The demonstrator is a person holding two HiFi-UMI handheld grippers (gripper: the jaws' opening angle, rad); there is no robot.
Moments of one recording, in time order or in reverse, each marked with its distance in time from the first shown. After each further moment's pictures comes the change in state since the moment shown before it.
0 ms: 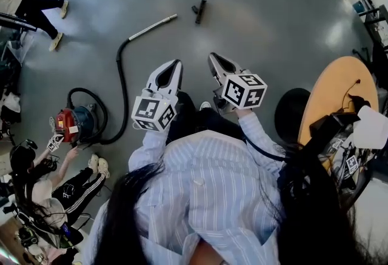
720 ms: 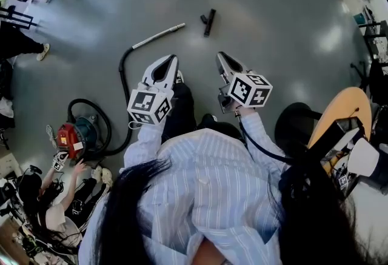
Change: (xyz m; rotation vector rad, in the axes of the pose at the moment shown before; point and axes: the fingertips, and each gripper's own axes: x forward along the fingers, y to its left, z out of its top) left arm 0.080 0.226 0.056 -0.035 0.038 0.001; right arm 0.203 -0.003 0.068 0.031 0.041 -0.099
